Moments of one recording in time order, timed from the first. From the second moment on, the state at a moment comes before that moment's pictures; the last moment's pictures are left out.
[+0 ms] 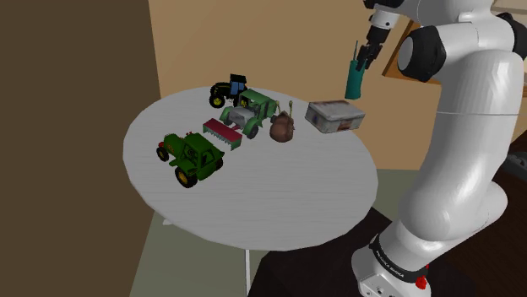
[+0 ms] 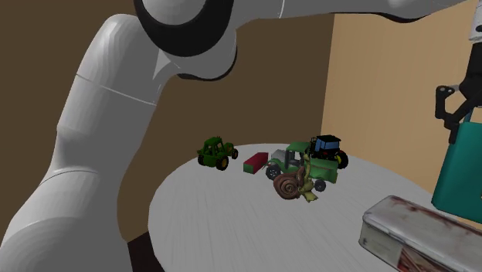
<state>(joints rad) -0.39 0.46 -0.59 -1.14 0.23 1.58 -0.84</state>
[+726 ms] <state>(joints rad) -0.34 0.42 -0.59 -1.35 0.21 1.76 -0.85</state>
